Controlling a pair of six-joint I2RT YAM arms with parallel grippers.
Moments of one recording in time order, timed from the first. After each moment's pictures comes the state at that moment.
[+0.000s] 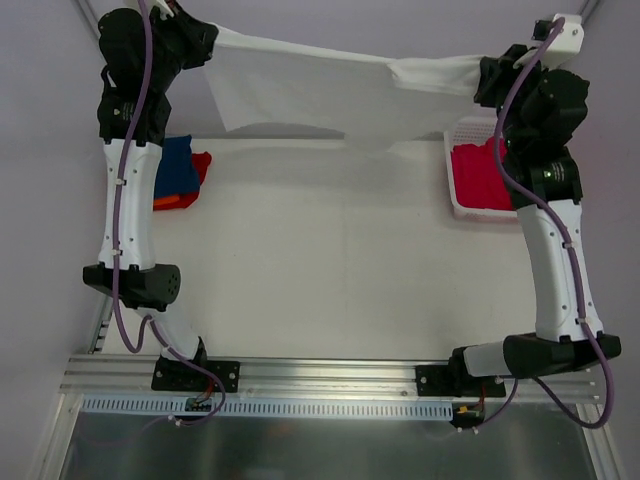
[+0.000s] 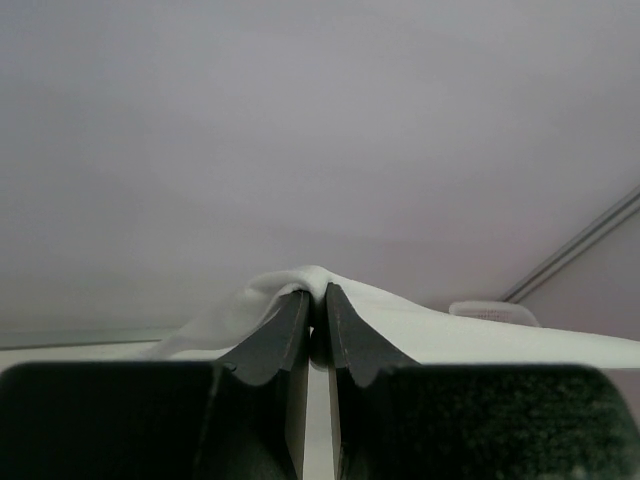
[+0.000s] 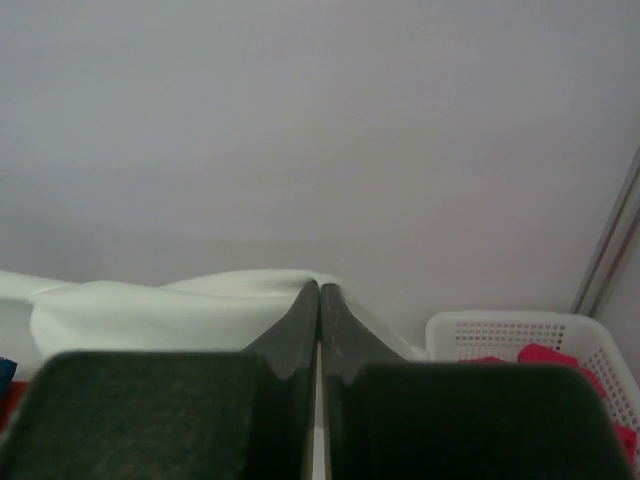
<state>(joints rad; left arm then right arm) -0.09 1.78 2.39 -0.50 0.16 -0.41 0.16 1.44 1.92 -0.31 0.10 0.12</state>
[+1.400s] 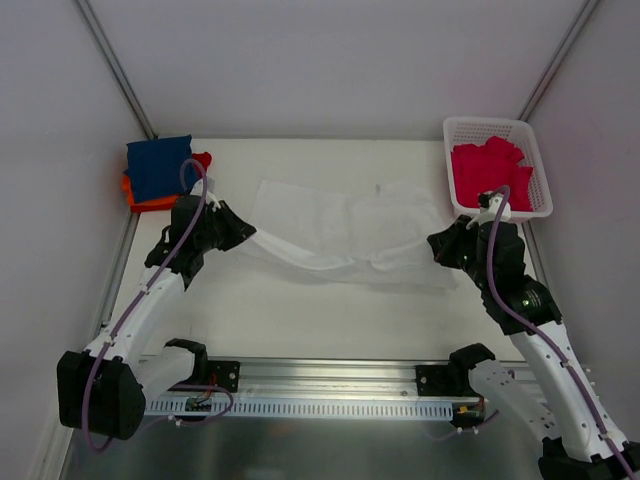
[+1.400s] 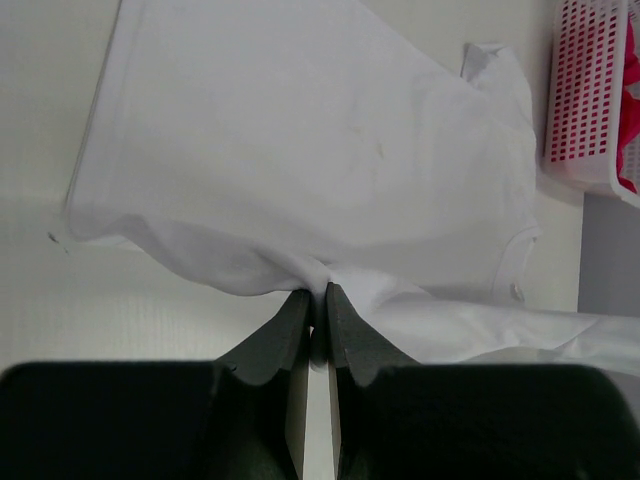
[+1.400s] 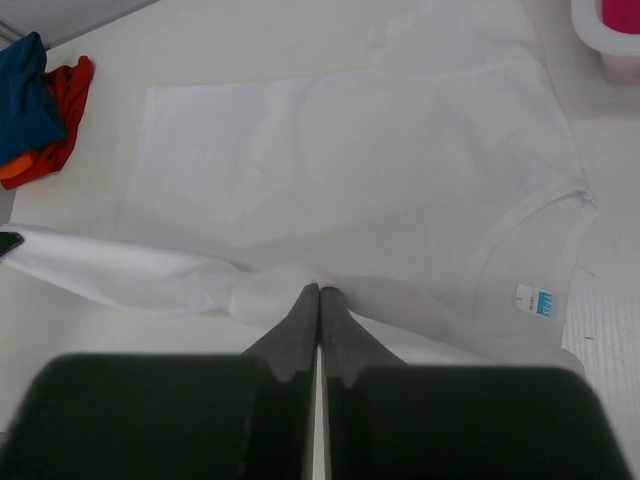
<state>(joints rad) -0.18 1.03 0.73 -0.24 0.23 -0.68 0.38 0.68 0.86 -0.60 0.10 0.52</state>
